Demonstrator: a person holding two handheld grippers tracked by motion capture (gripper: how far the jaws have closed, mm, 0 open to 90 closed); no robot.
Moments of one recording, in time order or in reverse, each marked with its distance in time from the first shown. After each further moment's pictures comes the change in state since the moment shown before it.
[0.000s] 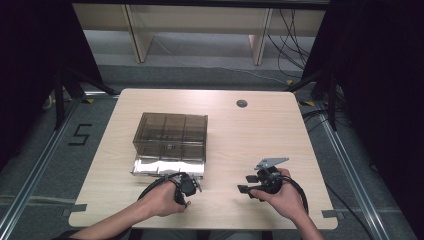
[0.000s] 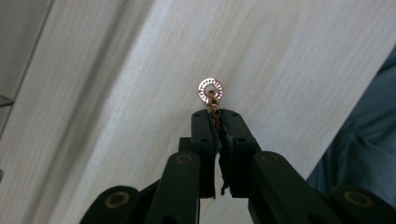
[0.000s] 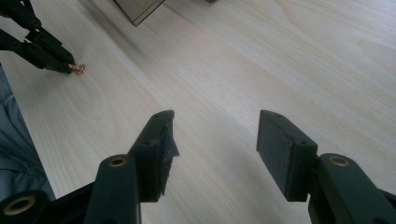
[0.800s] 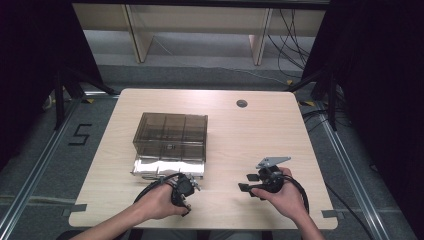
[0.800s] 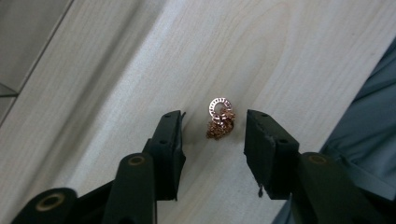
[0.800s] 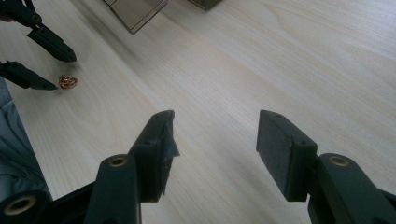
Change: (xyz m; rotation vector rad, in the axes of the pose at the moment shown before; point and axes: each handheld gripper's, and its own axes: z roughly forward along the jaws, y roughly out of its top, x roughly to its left) left arm -0.006 -0.006 -0.003 -0.095 0.019 -0.063; right arm -0.001 0.001 -0.002 -0.027 -0.001 0.009
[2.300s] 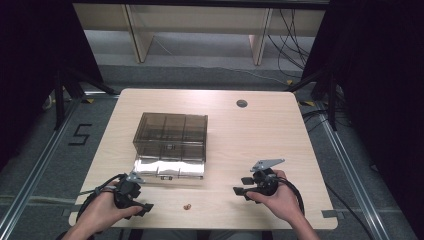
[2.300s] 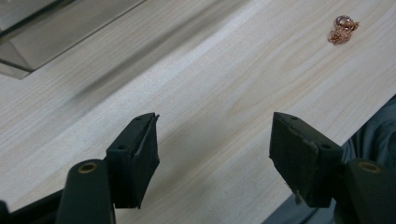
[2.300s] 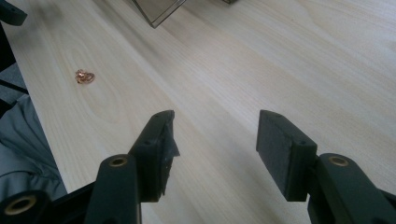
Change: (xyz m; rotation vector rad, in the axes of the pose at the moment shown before) left arm 0.049 -0.123 -0.034 -0.242 0.052 -0.342; right arm 0.010 0.000 0.010 0.028 0.037 -0.014
